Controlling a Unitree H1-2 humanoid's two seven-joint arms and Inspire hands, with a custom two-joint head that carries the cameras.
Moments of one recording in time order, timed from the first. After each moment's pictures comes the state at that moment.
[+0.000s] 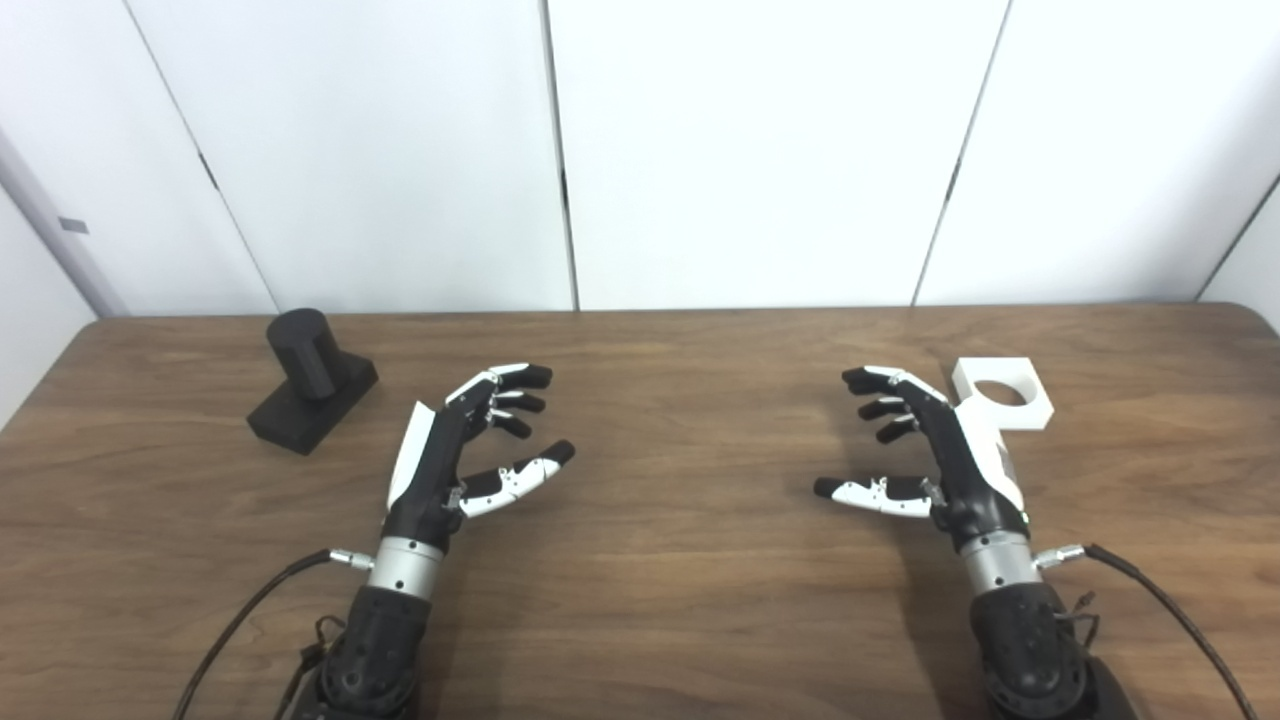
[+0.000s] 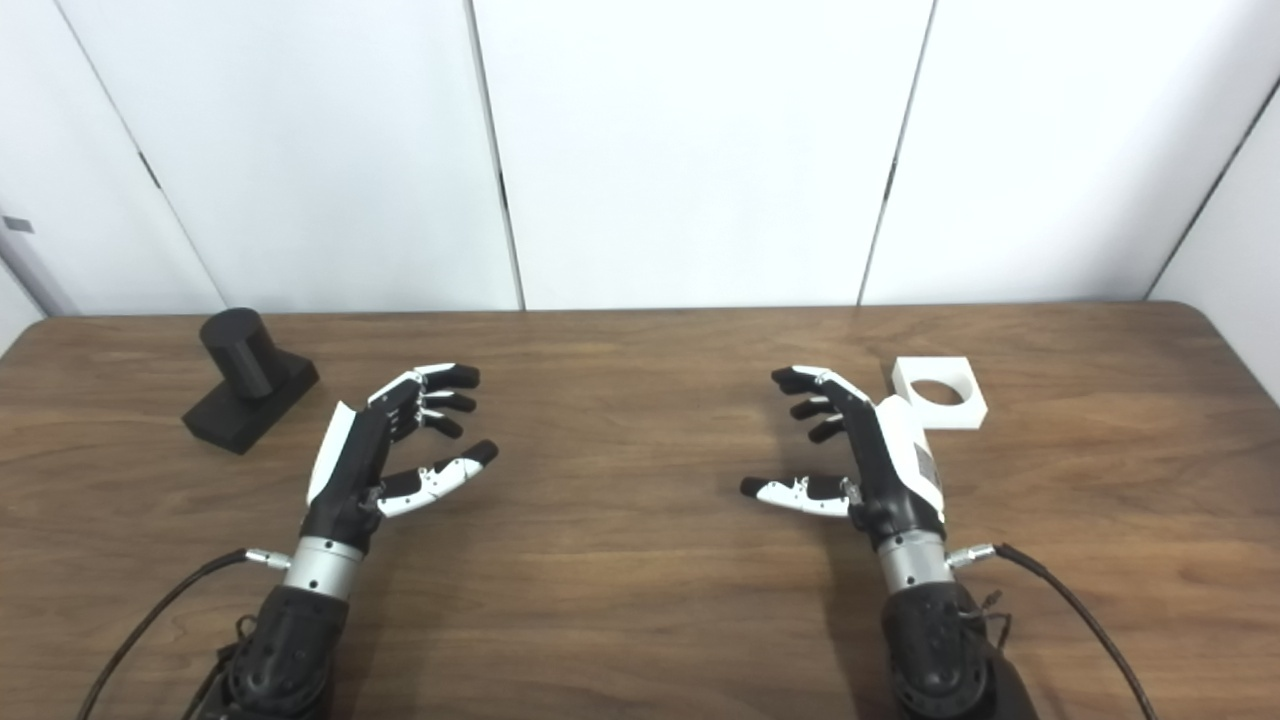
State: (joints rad) left arm -0.24 0.14 -0.06 0.29 0.20 -0.41 0.02; right arm -0.14 -0.18 0.05 0.05 -0.49 -0.07 -0.16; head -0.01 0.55
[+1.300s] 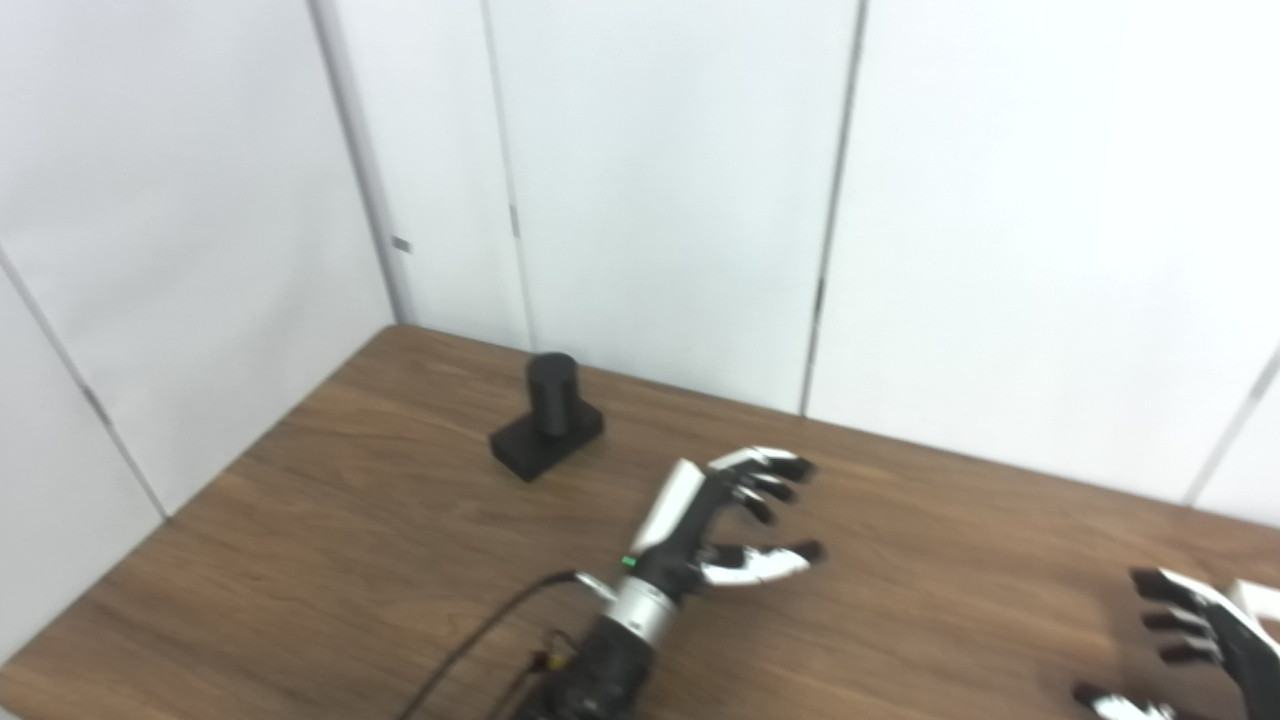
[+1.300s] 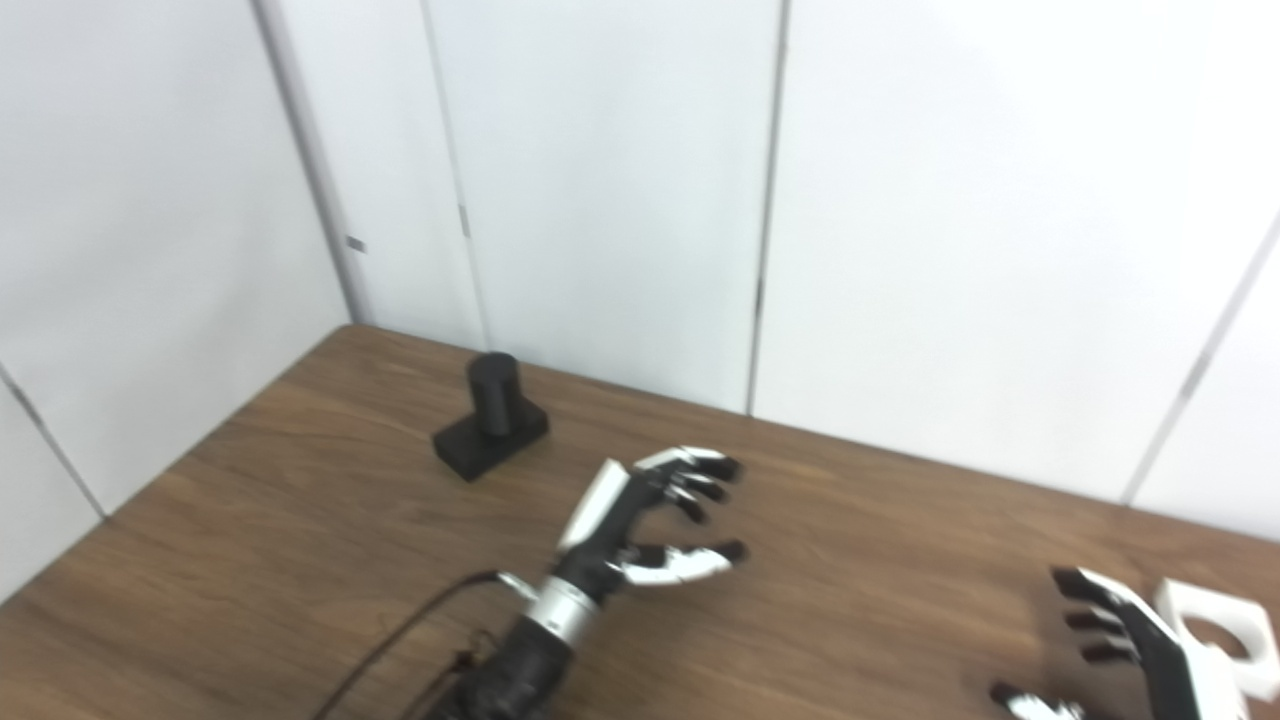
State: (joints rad) left arm -0.29 0.05 -0.12 0.35 0.32 -0.41 0.10; right arm -0.13 -0.25 0.03 0.08 -0.41 -0.14 -0.15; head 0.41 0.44
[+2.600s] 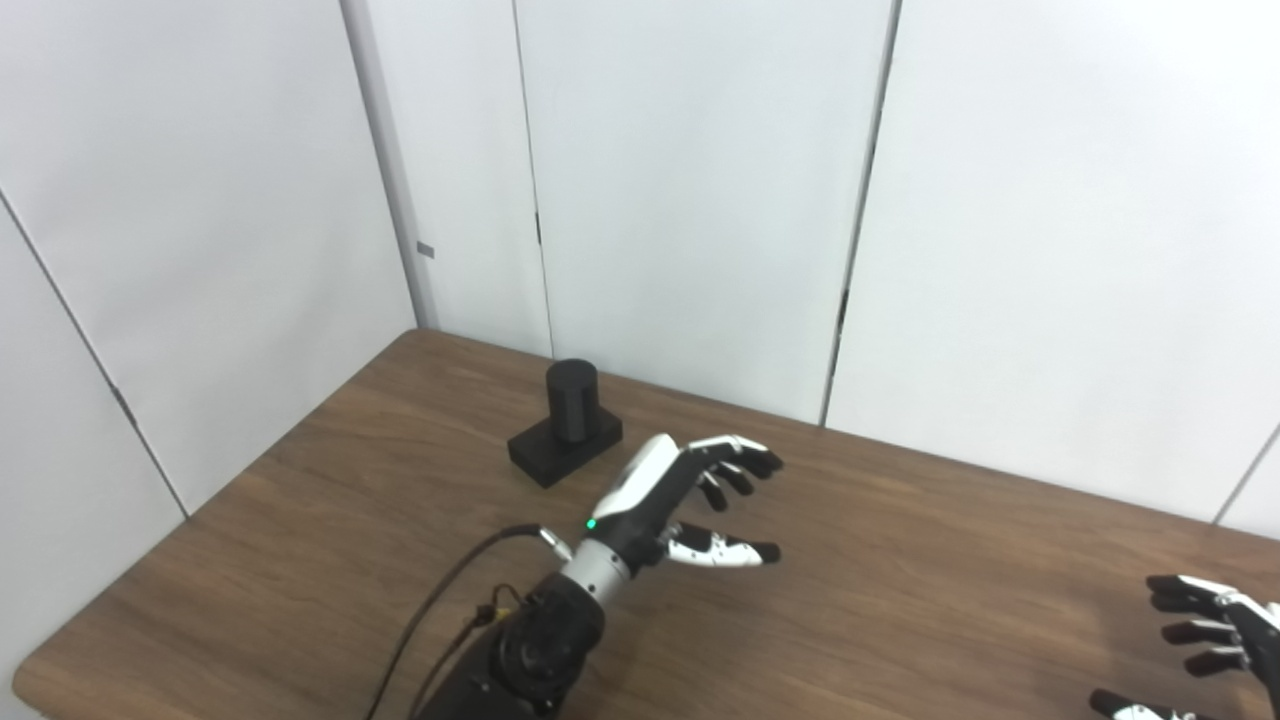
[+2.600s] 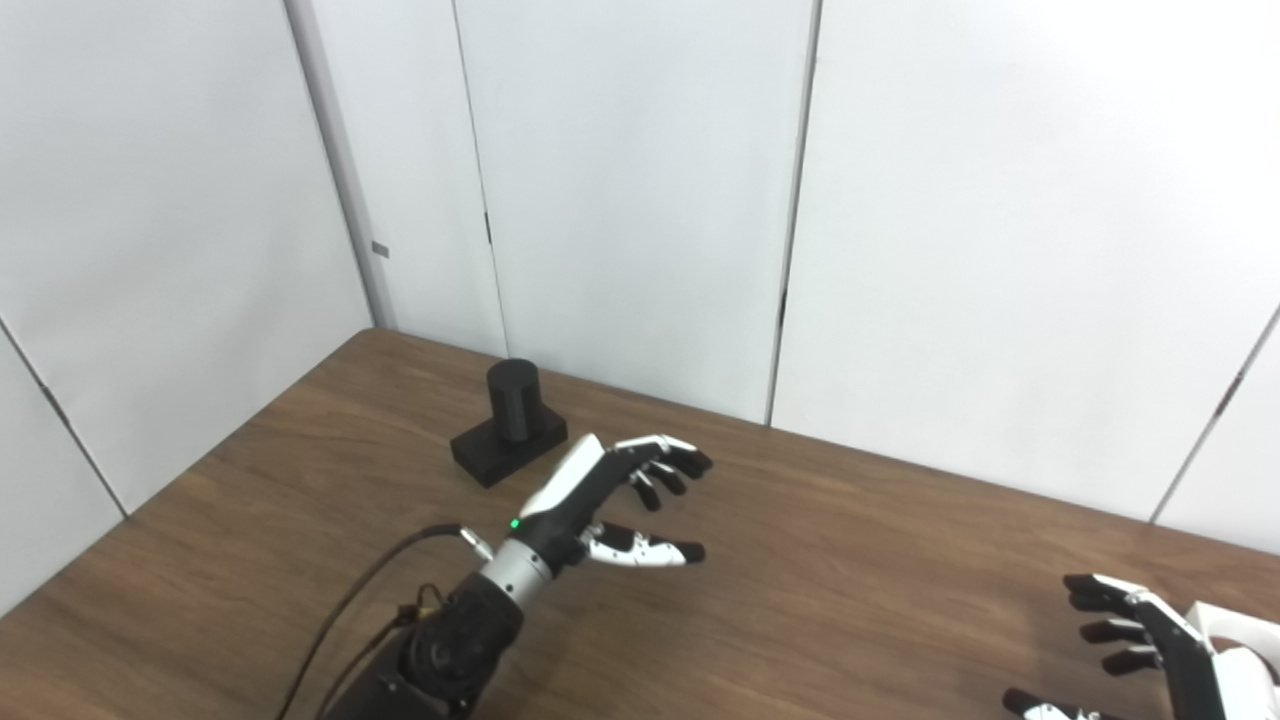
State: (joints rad) left arm -0.28 0.25 -0.08 0.13 0.37 -0.18 -0.02; right arm -0.12 -0.24 0.01 -0.06 -0.47 -0.04 -0.10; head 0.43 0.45
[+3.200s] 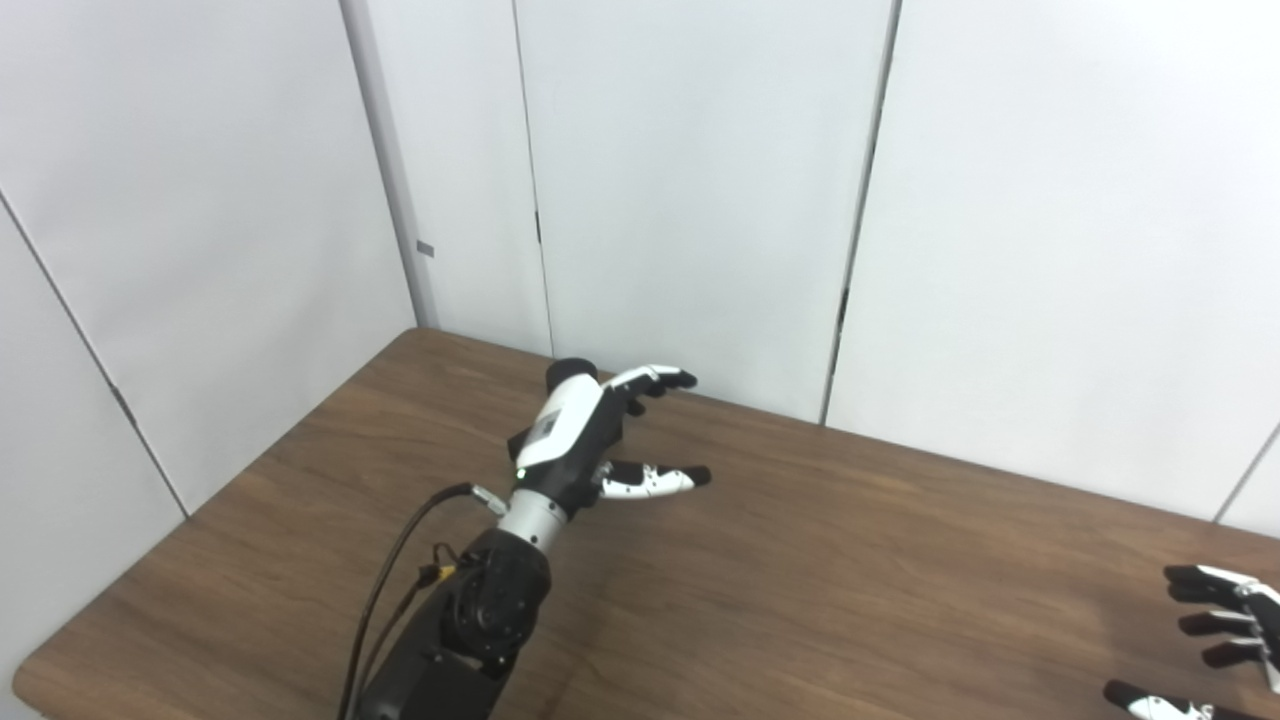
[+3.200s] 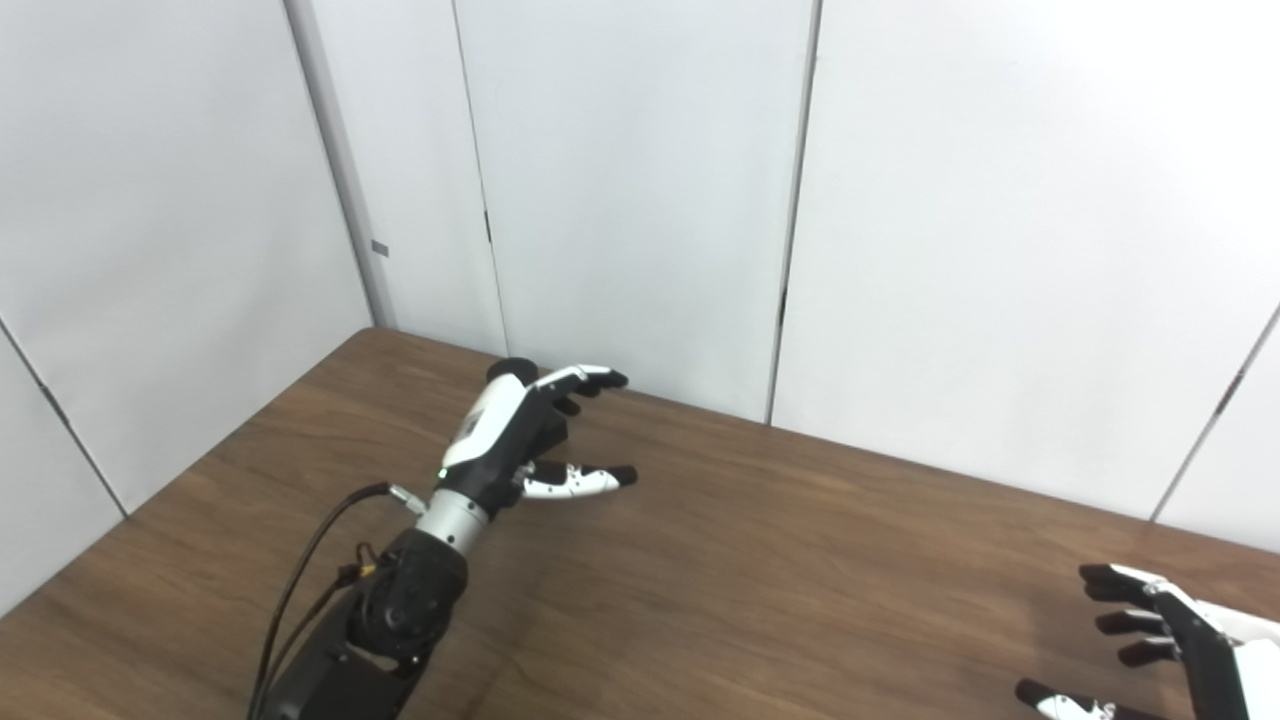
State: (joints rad) left arm -0.29 0.31 0.02 0.03 0.51 -0.04 0.05; right arm -0.12 -0.24 0.00 -0.10 -0.47 0.00 -0.08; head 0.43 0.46
